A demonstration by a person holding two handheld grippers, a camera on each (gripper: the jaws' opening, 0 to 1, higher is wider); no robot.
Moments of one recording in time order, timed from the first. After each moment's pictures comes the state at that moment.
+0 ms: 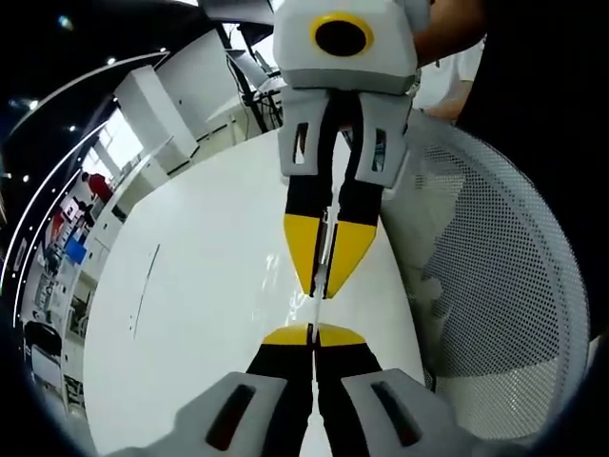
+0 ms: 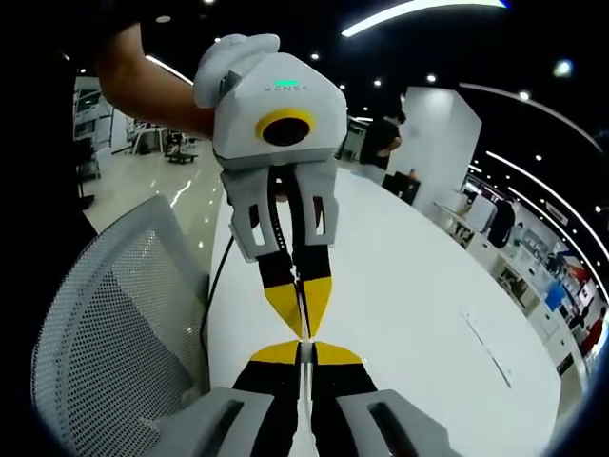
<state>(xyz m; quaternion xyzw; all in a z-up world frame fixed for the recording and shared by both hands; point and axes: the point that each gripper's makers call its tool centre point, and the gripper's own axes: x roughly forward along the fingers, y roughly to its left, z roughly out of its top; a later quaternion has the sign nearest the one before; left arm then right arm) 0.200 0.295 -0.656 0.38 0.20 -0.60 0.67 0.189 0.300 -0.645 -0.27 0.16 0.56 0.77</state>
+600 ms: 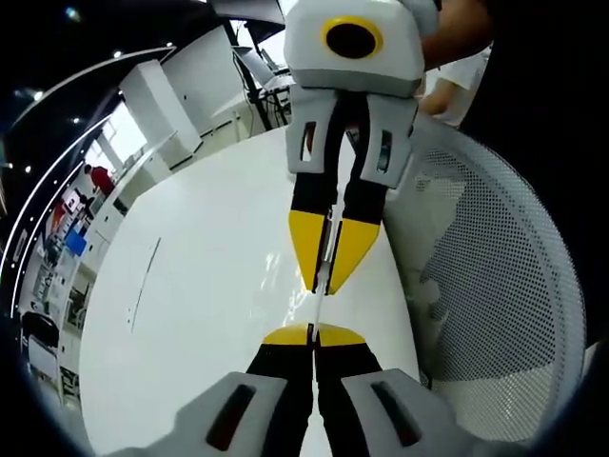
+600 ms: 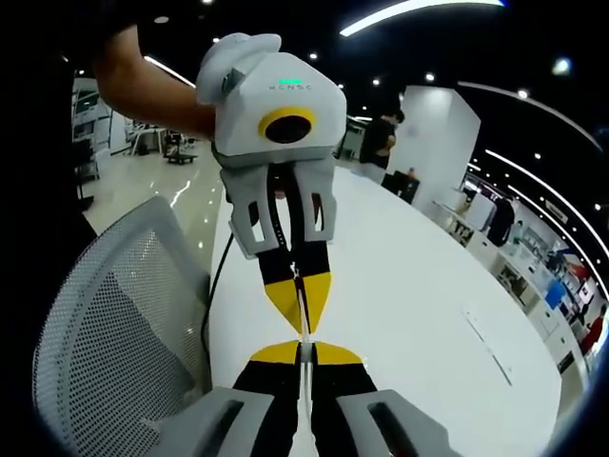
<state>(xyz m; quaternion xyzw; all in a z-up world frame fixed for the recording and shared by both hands) 0.199 0.299 -0.656 0.37 0.21 -0.60 0.68 0.188 0.300 -0.645 -0.27 0.16 0.56 0.77</state>
